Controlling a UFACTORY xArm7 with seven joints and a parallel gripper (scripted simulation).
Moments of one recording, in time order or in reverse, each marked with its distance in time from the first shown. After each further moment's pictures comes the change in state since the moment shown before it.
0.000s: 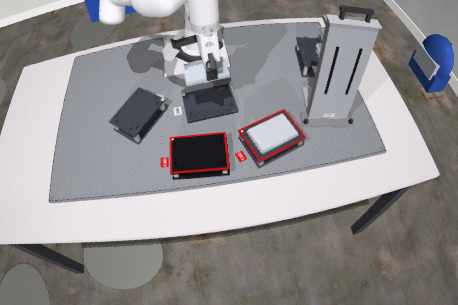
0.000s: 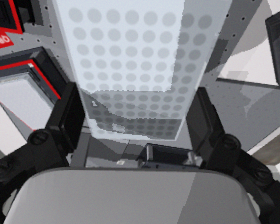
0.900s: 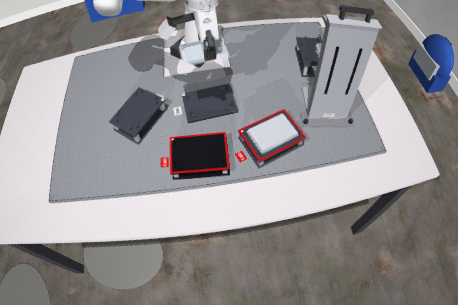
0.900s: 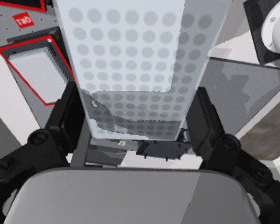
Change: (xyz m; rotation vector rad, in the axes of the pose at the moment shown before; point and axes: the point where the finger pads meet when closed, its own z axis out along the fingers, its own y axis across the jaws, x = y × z) arm 0.000 0.000 -0.079 -0.001 0.000 0.000
